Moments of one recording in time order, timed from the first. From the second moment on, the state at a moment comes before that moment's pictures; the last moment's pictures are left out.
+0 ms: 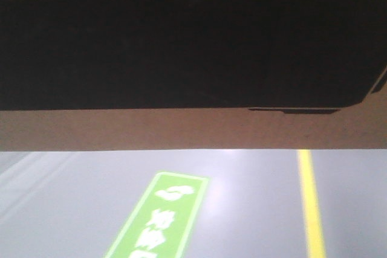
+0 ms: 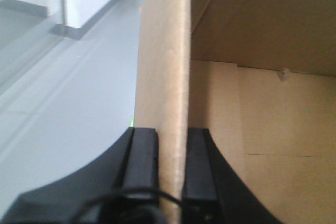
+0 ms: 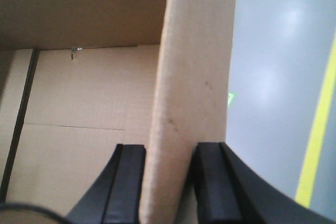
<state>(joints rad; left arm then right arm) -0.33 0.43 -1.04 0.14 0.91 -0.29 0.06 0.46 -1.04 0.28 0.97 0.10</state>
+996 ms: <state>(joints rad) -0.33 0.43 -1.04 0.14 0.91 -0.29 0.06 0.46 -1.04 0.28 0.97 0.10</state>
